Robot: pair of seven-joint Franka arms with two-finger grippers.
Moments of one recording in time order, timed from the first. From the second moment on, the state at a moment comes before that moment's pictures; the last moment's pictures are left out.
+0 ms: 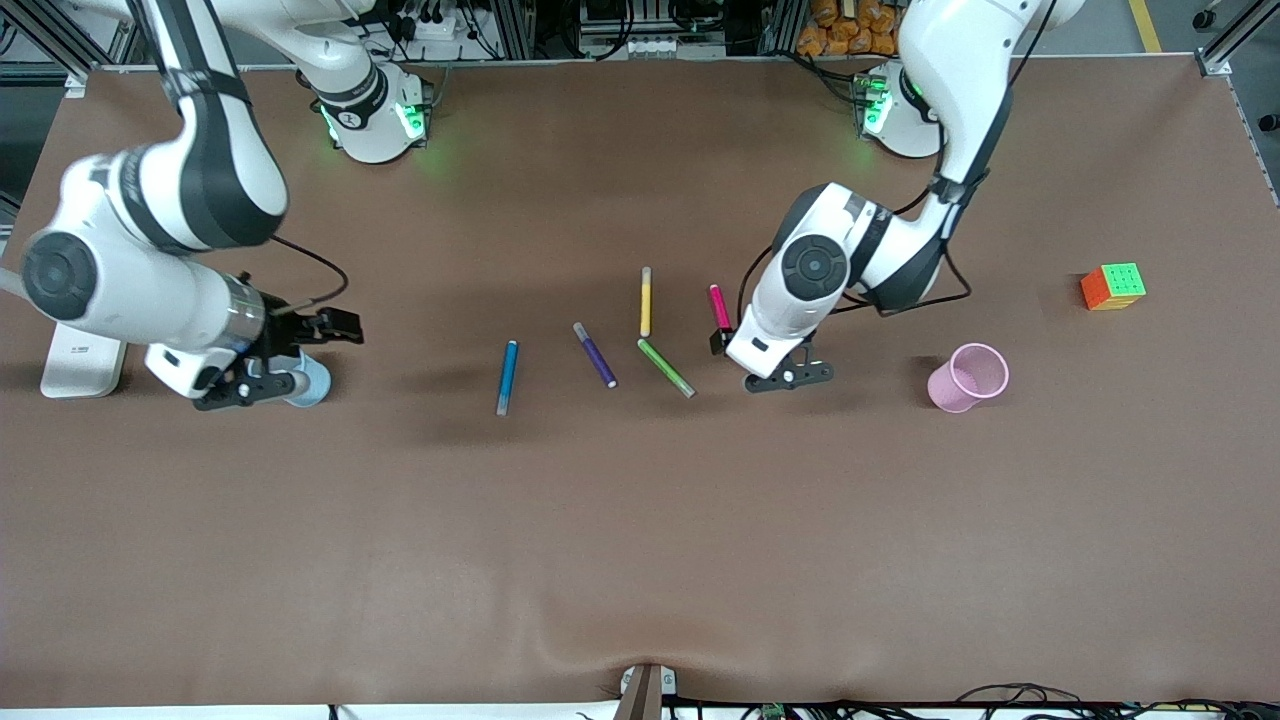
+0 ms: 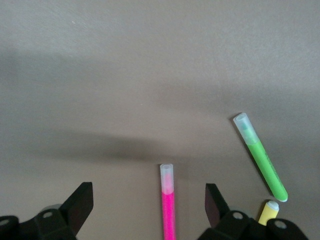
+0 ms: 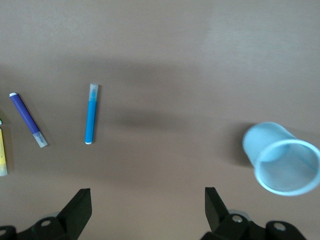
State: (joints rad) left arm -0.49 0.47 -0.13 -1.91 -0.04 2.31 -0.73; right arm 0.16 0.22 -0.01 -1.83 0.17 1.85 -0.08
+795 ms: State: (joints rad) left arm -0.56 0.56 -0.13 -1.91 -0.04 2.39 -0.85; right arm 0.34 0.44 -0.01 -1.83 0.18 2.18 0.17
